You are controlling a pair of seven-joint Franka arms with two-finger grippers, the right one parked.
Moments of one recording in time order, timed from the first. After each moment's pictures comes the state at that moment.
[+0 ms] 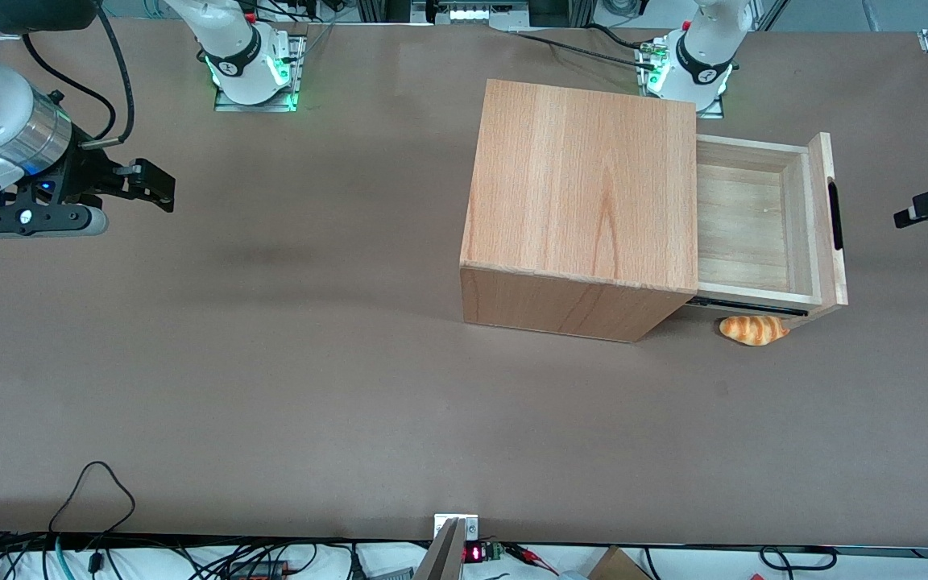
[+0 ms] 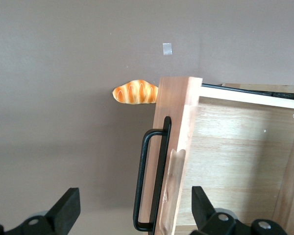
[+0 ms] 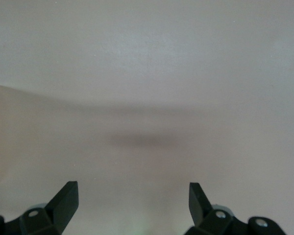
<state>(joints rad) 0.44 0.11 -0.16 -1.60 -0.12 1.58 0.28</state>
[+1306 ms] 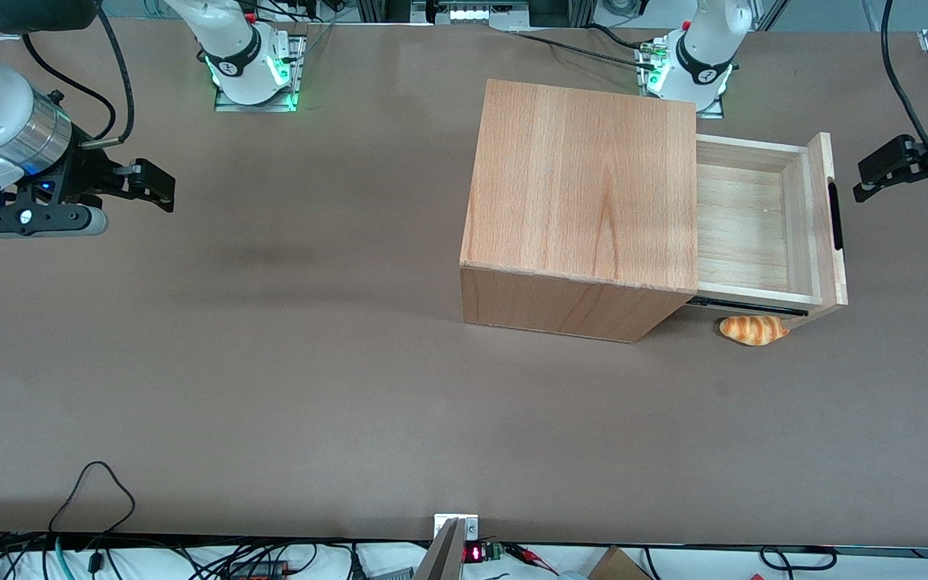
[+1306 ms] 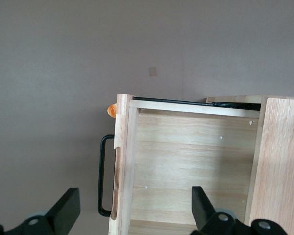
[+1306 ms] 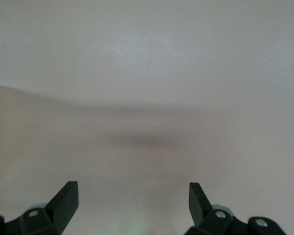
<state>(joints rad) 0.07 -0.01 -0.04 -1.54 0.00 1.55 0.04</state>
